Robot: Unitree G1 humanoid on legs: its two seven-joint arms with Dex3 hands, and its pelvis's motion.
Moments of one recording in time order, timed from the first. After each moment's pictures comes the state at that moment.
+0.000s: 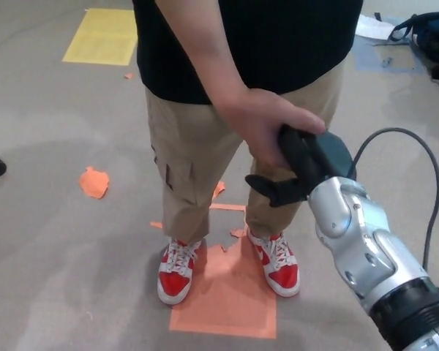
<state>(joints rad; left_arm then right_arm) -0.25 0.55 -0.19 1.33 0.31 -0.20 -0.19 -0.64 -0.12 0.33 0.55 -0.64 0.13 -0.11</state>
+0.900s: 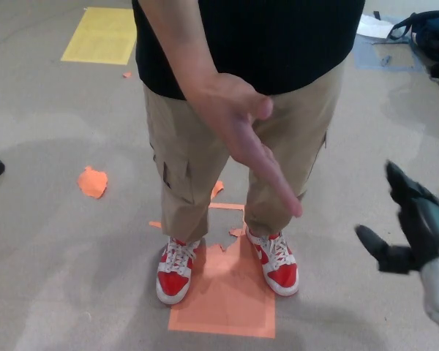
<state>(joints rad) -0.26 0.55 -0.22 1.33 0.32 -0.20 -0.19 -0.39 -0.35 0.16 0.77 -0.53 -0.07 -0.25</state>
